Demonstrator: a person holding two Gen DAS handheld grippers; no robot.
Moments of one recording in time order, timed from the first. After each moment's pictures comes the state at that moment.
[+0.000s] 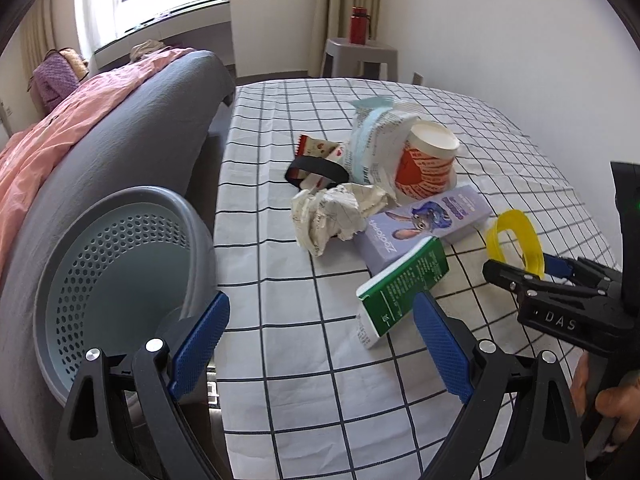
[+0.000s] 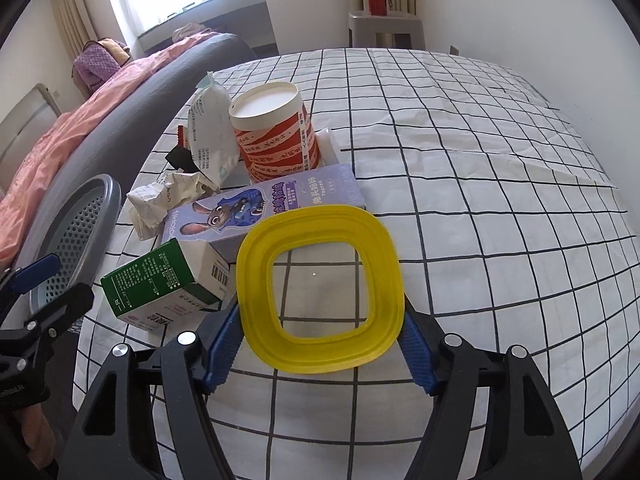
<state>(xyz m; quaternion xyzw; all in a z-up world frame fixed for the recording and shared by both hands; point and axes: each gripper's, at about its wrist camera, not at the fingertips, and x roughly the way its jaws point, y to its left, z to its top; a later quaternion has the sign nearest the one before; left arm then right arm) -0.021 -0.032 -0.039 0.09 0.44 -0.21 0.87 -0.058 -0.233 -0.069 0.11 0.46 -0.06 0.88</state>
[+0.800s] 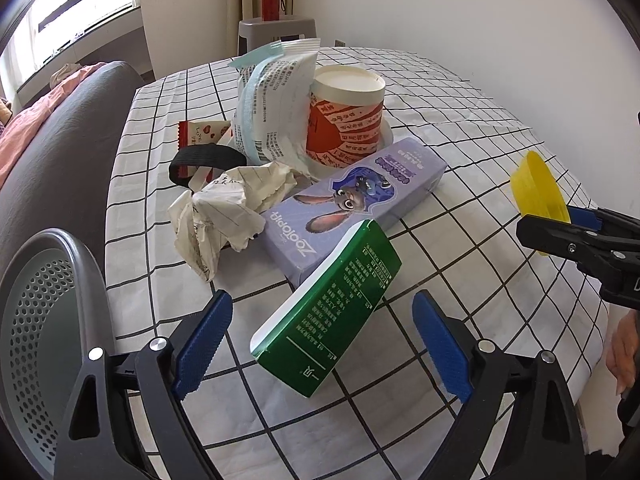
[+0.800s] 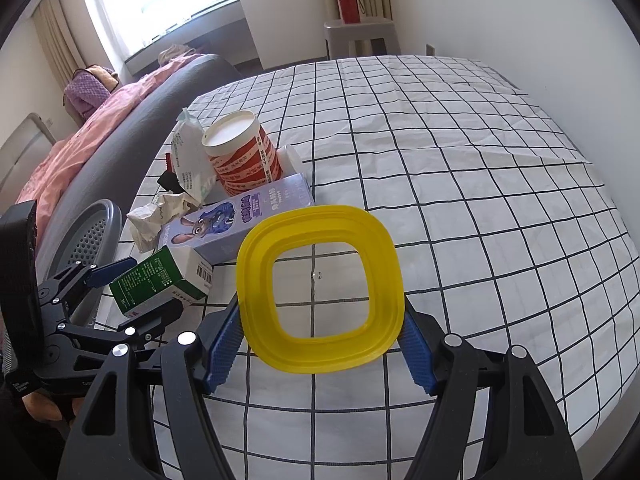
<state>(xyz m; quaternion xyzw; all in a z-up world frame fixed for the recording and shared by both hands) 0.003 -0.086 -0.081 0.14 0.45 -0.32 0.82 -0.088 -0.261 -0.053 0.15 0.44 -0.08 0.88</state>
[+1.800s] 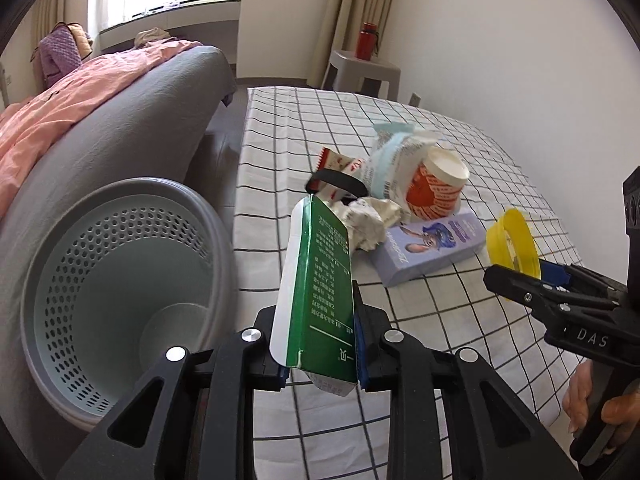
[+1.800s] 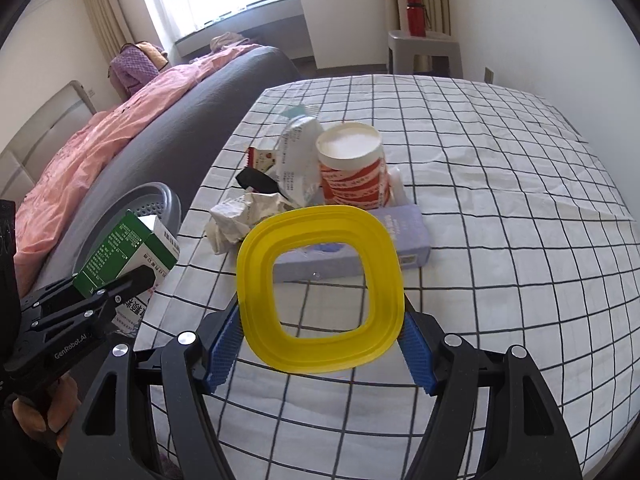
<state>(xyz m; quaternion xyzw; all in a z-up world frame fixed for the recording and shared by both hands) -0.006 0.015 -0.028 0.02 0.43 -0.21 0.88 -0.050 -0.183 -0.031 0.10 0.43 0.02 0.90</state>
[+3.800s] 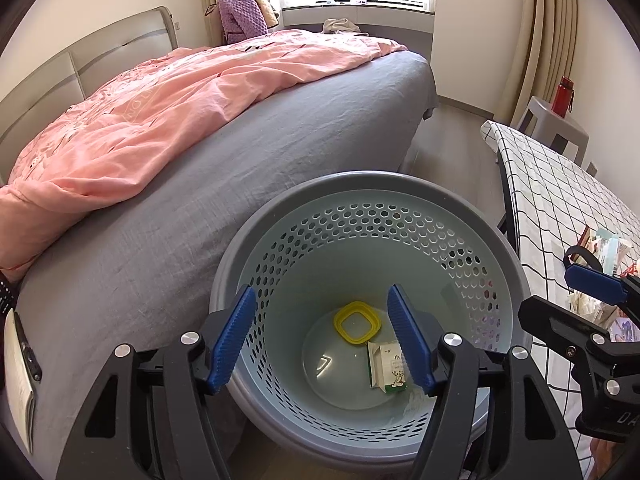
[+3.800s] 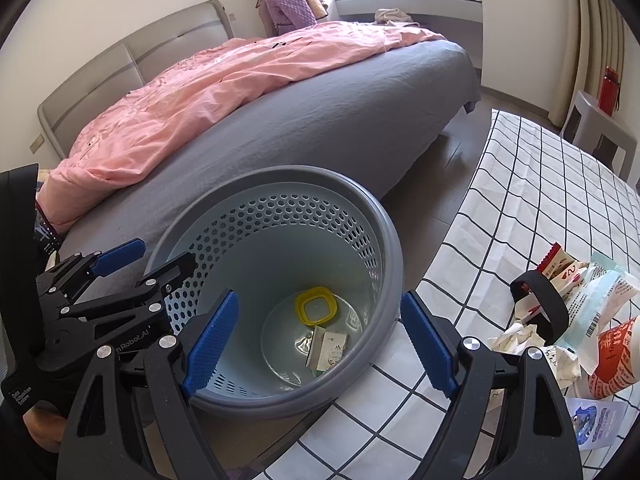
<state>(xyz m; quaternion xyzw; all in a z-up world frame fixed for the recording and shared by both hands) 0.032 0.168 -0.038 -0.02 0.42 0.10 0.90 0.060 0.003 -0.034 -0.02 0.44 0.24 0.87</state>
